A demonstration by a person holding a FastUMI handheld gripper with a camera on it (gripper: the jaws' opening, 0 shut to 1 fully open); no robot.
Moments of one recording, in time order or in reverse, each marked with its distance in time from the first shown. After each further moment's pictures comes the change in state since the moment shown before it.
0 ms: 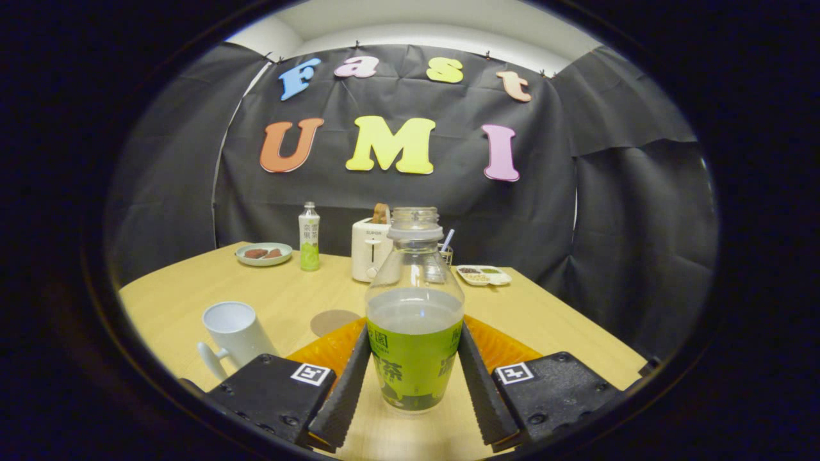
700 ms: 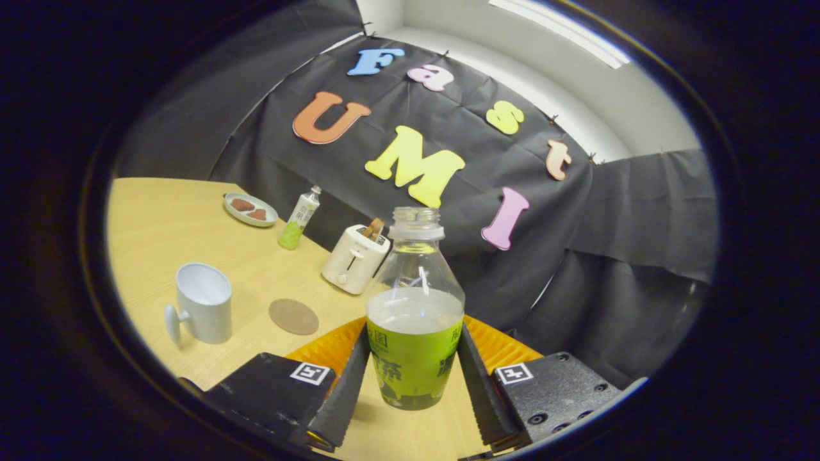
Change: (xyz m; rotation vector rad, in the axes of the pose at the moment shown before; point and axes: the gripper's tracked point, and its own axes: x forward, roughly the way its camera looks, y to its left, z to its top) arm -0.026 -0.003 0.053 -0.455 -0.075 -0.172
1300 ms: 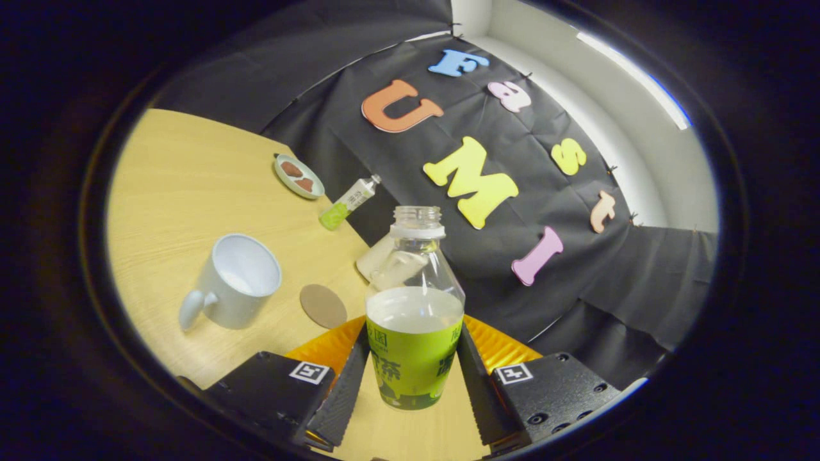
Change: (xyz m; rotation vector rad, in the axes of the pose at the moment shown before) arm -0.001 0.064 0.020 -0.323 -0.006 0.041
